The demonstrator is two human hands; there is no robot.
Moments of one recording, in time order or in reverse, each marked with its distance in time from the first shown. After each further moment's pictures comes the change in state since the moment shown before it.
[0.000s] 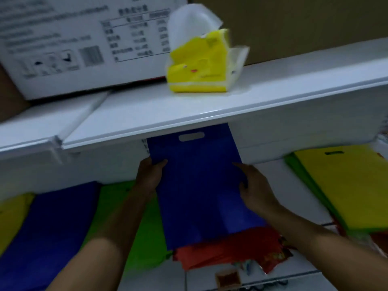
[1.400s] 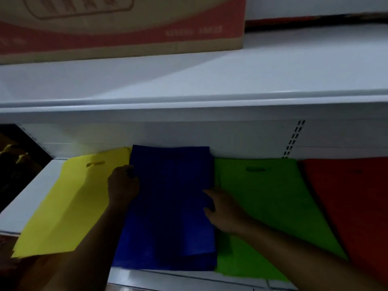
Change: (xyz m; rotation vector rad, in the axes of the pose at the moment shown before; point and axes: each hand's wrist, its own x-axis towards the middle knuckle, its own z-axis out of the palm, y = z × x) left_hand 0.087 -0.161 -0.474 0.811 0.459 -0.050; right_hand 0.017 -0.233 0.428 -0.256 -0.684 -0.016
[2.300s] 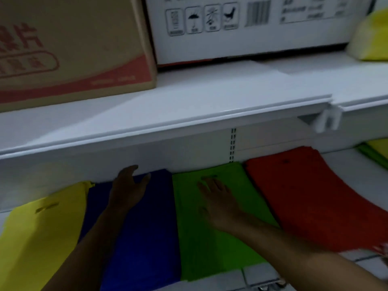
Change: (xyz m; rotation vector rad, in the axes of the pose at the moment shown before) left_hand -0.029 0.118 0.018 -0.120 -0.291 0.261; right_hand -0.059 0.040 -0.061 -0.366 0.223 0.082
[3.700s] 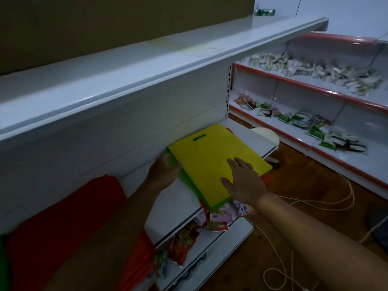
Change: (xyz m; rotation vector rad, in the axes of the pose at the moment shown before) left_hand -0.144 0.550 0.491 -0.023 -0.612 0.322; right_hand -0.302 0.599 -0.133 0.239 0.212 0.738
